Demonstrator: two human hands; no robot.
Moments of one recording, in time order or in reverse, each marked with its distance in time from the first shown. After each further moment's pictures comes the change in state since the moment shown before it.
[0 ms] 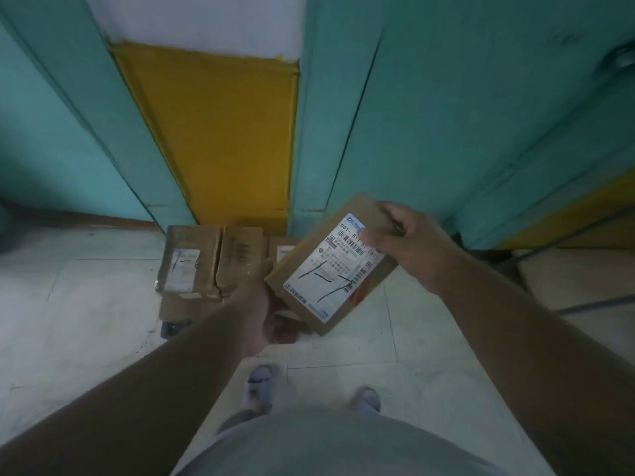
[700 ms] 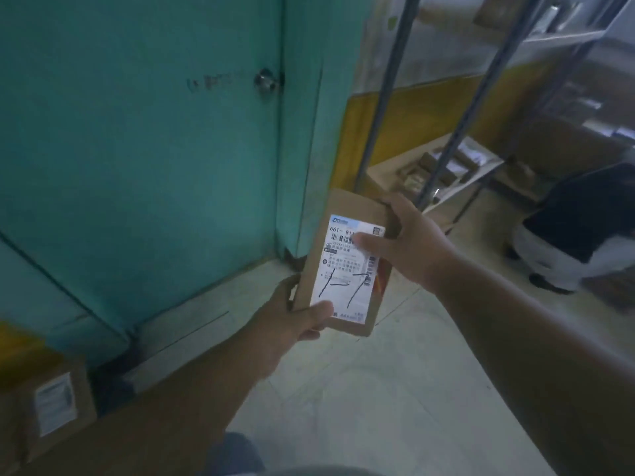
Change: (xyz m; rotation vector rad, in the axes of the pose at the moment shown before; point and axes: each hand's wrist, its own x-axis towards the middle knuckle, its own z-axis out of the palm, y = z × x) left_hand -0.003 -0.108 0.485 0.612 -0.620 0.403; right_hand -0.234 0.140 -0.423 -0.263 0.654 0.147
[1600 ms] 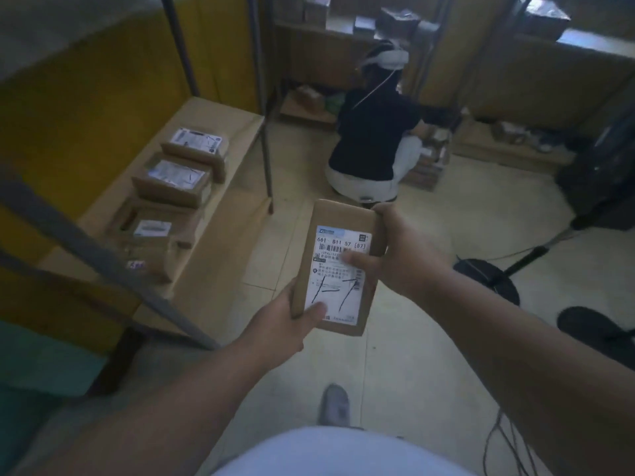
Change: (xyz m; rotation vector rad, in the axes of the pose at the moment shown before) left_hand 0.412 0.059 0.490 0.682 -0.619 0.071; right_hand 0.134 0.453 -0.352 -0.050 0.411 0.579
